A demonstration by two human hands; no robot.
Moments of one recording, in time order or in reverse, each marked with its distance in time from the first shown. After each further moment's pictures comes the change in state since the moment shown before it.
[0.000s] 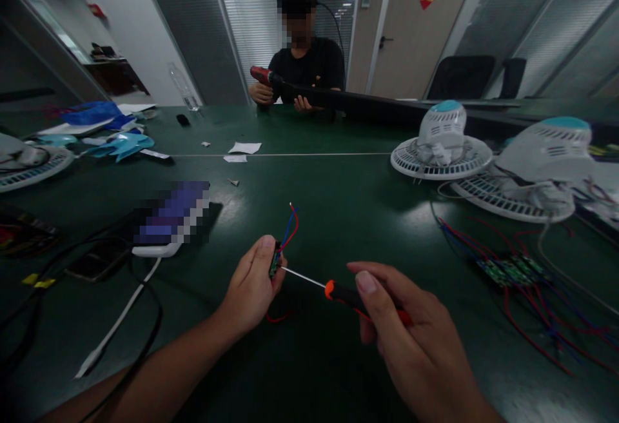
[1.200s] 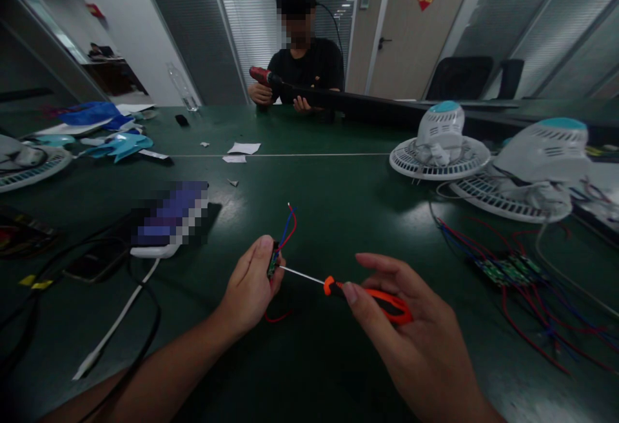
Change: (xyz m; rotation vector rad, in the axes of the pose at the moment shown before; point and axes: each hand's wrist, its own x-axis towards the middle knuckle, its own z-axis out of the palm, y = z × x) left_hand 0.002 -0.004 -0.001 -0.085 0.012 -0.027; right_hand 0.004 -0.011 0.000 0.006 0.123 -0.070
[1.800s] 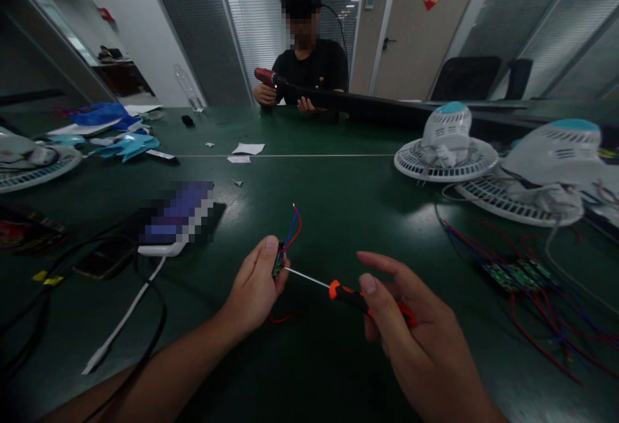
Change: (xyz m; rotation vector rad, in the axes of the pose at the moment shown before) left_hand -0.001 0.002 0.001 0.023 -0.001 0.008; right_hand -0.004 0.011 0.000 0.027 -0.121 0.120
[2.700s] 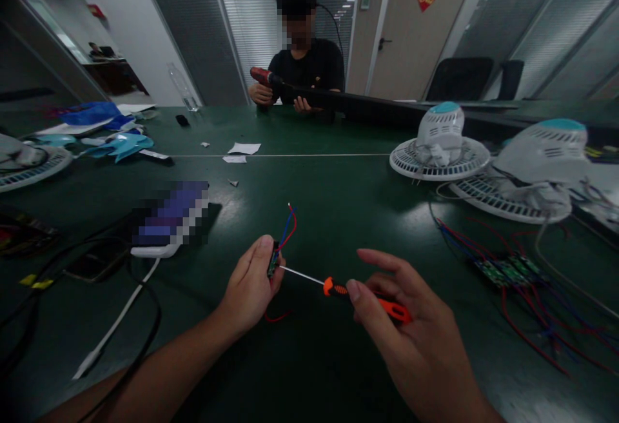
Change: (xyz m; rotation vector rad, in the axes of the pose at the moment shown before) left_hand 0.002 -0.003 -0.002 0.013 -0.012 0.007; right_hand 0.001 -0.003 -0.001 0.010 0.076 -0.119
